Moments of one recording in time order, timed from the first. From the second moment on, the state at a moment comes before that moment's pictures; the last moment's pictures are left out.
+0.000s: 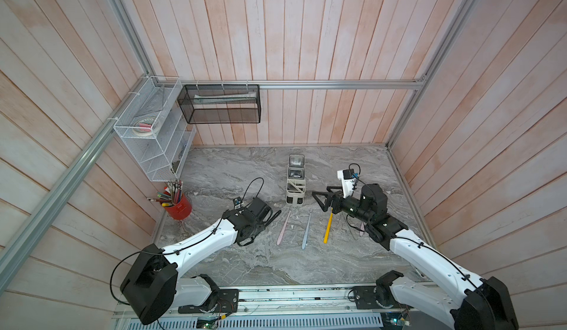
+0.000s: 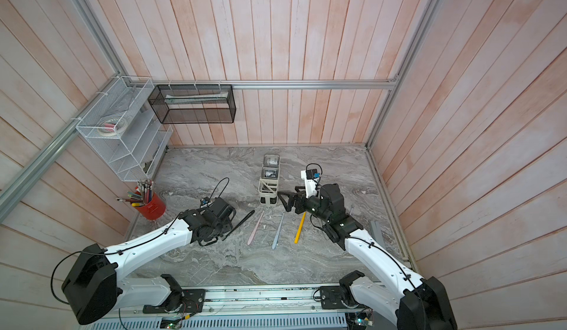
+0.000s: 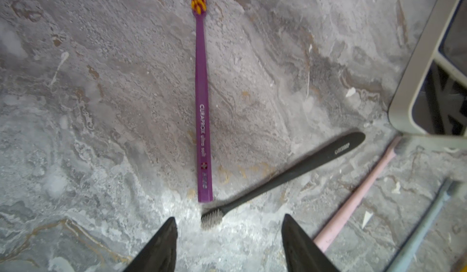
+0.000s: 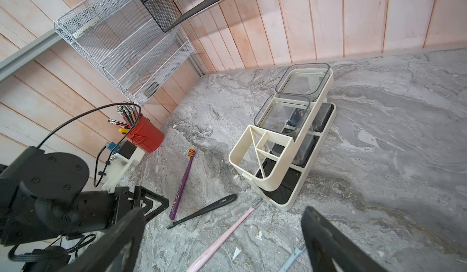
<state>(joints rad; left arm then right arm) -0.67 1.32 0.80 -0.69 -0.30 -1.06 0.49 1.03 0.62 0.14 -0.36 0.44</state>
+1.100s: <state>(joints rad) -0.55 1.53 0.75 -0.47 -0.24 -0.95 0.50 0.98 0.62 0.09 -0.35 0.43</state>
